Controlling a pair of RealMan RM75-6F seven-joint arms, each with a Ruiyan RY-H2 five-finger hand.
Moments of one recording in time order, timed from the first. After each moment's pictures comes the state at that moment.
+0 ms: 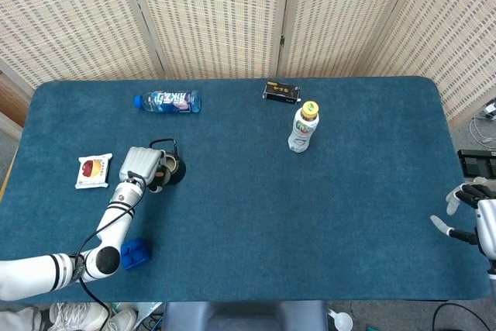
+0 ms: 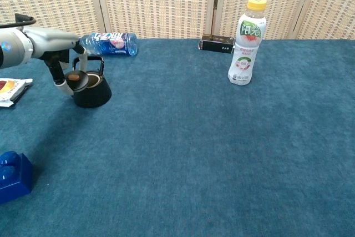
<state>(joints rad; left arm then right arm) -0.94 -1.41 -0.17 -1.55 0.51 0.99 0.76 0.06 -1.03 0.12 -1.61 -1.47 1.52 0.14</state>
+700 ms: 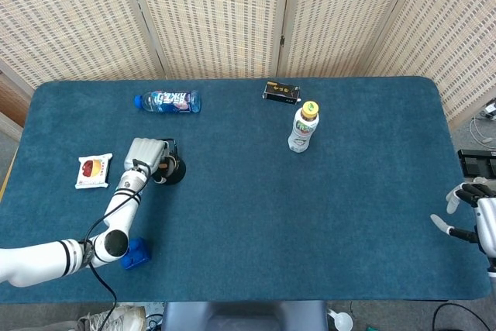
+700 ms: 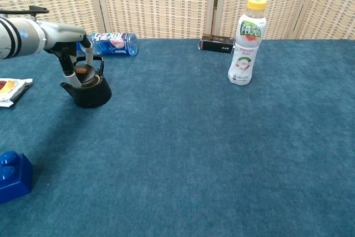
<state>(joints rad) -1.03 -1.43 -0.19 -1.45 0.38 0.92 0.77 0.07 -1.04 0.12 -1.59 -1.45 1.51 0.15</state>
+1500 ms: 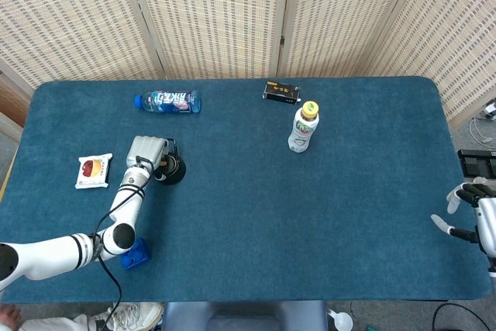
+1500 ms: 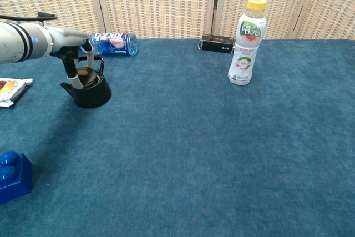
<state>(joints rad) -1.07 -1.50 -0.17 -1.33 0.33 0.89 0.77 0.07 -1.04 0.12 -1.59 -1.45 1.50 0.16</state>
